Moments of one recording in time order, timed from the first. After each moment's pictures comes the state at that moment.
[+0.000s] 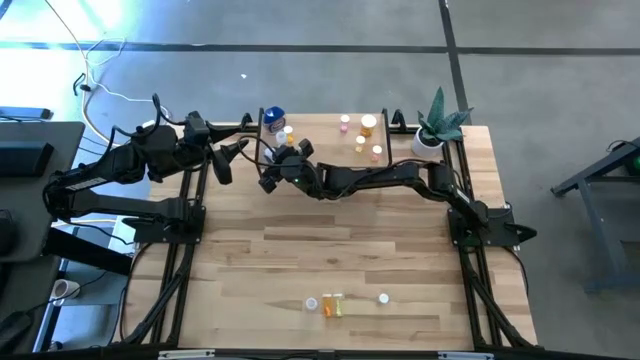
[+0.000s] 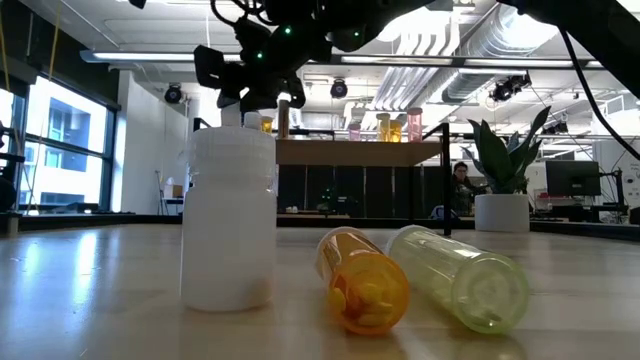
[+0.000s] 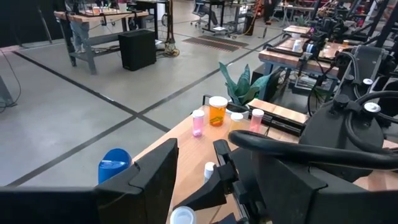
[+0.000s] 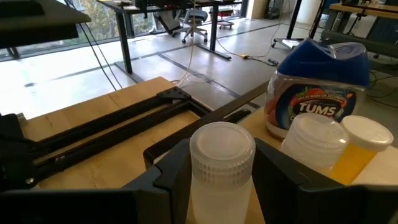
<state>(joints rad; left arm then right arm) 0.28 0.73 1.03 -0.51 -0.41 -0.14 -0.07 2.25 1.85 0.09 0.64 0.16</state>
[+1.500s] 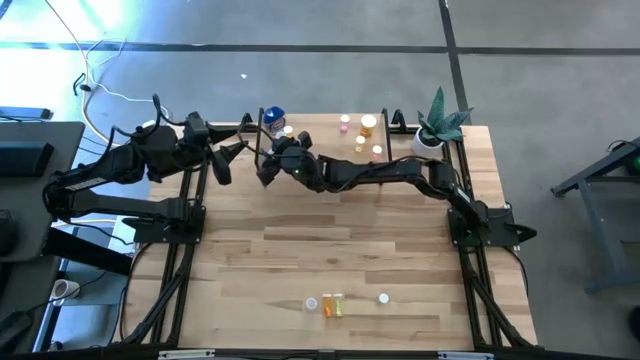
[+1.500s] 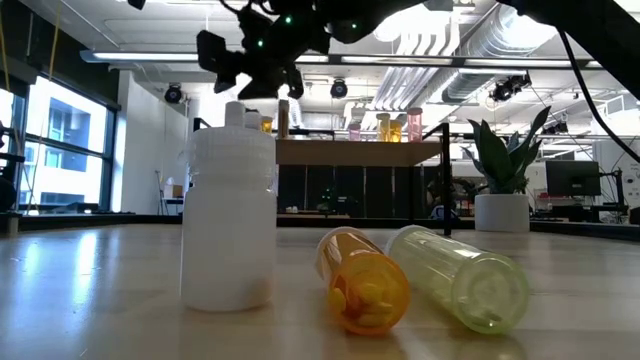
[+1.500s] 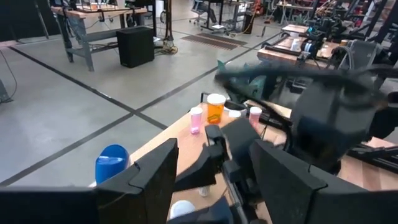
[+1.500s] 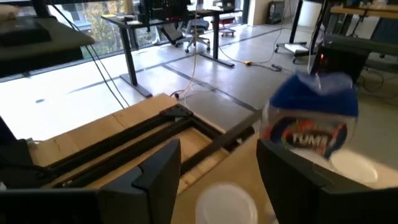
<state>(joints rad) 0.28 0.72 1.03 -0.53 -0.40 -0.15 -0.10 2.24 1.91 0.08 0.61 0.17</state>
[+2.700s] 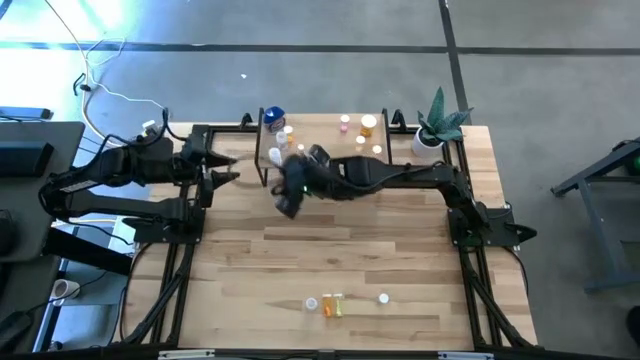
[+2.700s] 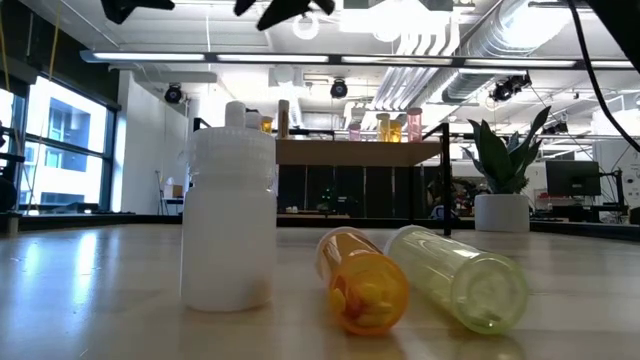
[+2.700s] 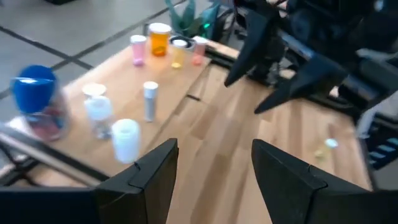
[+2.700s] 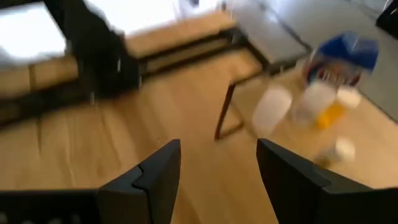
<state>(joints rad) 0.23 0.64 1.01 -0.78 -0.16 -0.28 0.07 2.13 2.32 -0.91 0.44 0.31</state>
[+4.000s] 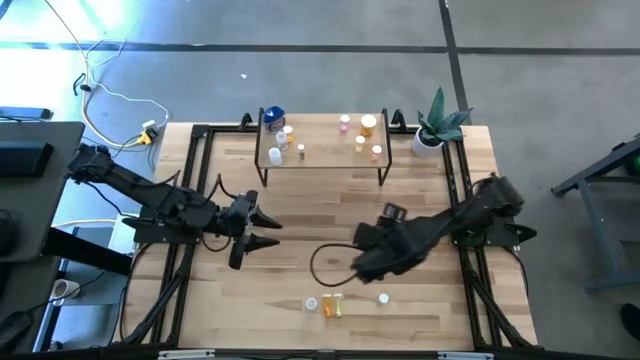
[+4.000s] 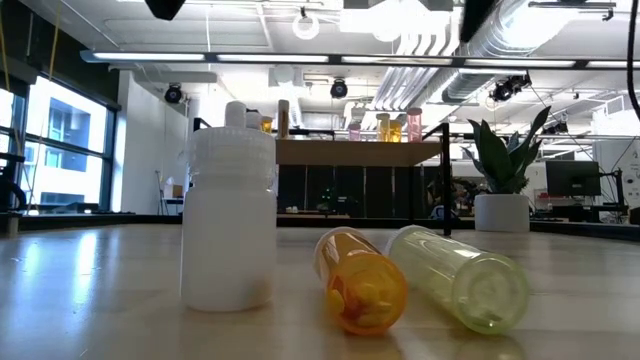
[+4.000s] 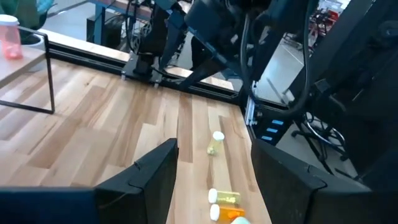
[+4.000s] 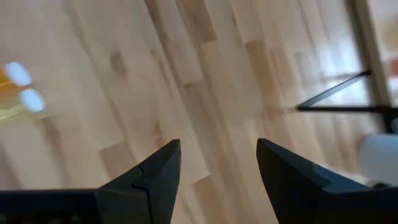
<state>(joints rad) -0.30 0.95 0.73 -0.03 -0.28 -0.39 0.47 1.81 1.79 -1.50 0.44 0.78</state>
